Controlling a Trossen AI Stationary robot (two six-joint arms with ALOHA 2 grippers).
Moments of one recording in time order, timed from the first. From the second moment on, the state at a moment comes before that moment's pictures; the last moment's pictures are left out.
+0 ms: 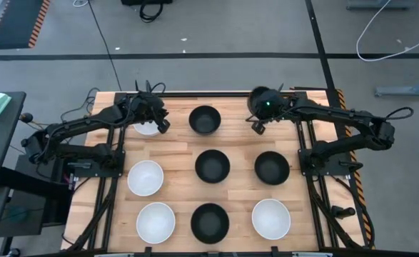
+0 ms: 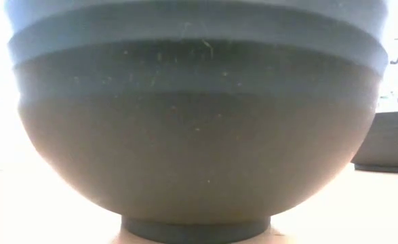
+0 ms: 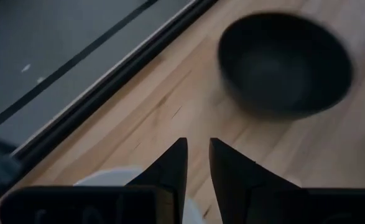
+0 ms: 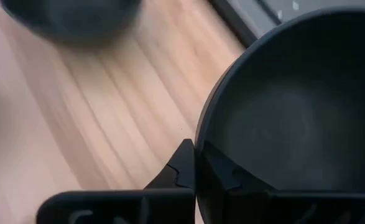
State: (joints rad) left arm 0.56 1.08 0.71 -0.36 -0.16 -0.06; right arm -0.50 1.20 0.86 -0.56 0.14 -0.02
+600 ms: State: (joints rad) left arm 0.63 1.05 0.71 -0.50 -0.29 -0.05; right arm -0.26 1.63 1.38 -0.73 0.14 -0.08
